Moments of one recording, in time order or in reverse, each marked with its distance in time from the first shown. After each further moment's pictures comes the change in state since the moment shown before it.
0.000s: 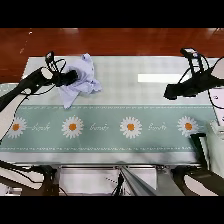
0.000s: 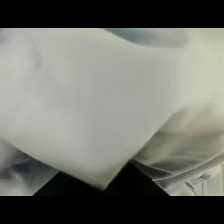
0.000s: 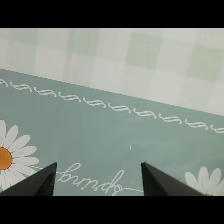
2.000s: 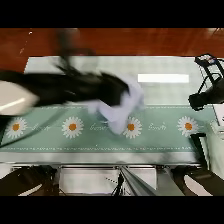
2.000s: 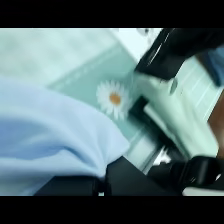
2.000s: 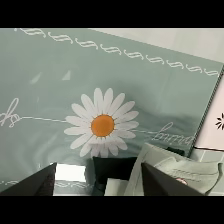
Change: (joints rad) left arm -0.725 0.643 -0.031 -0.095 -0.261 0.023; right arm -0.002 0.114 0.000 -0.371 0.253 -0.049
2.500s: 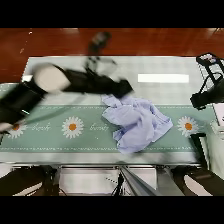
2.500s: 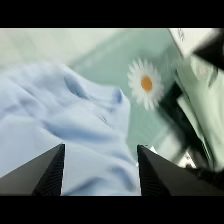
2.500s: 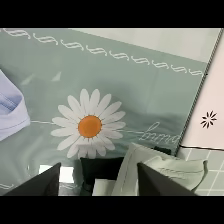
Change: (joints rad) left arm 0.188 -0.130 0.110 -0.010 -0.144 0.004; right arm 0.000 0.000 0.000 -0.051 -0.008 -0.004
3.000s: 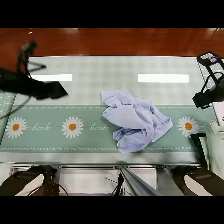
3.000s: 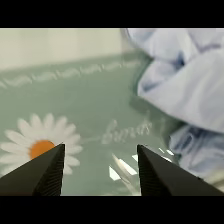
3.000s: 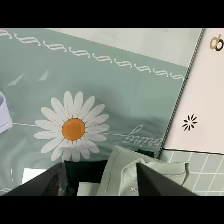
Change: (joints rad) left arm 0.544 0.161 -0.270 0.105 -0.388 0.098; right arm 0.000 0.000 0.000 -0.047 -0.026 -0.030
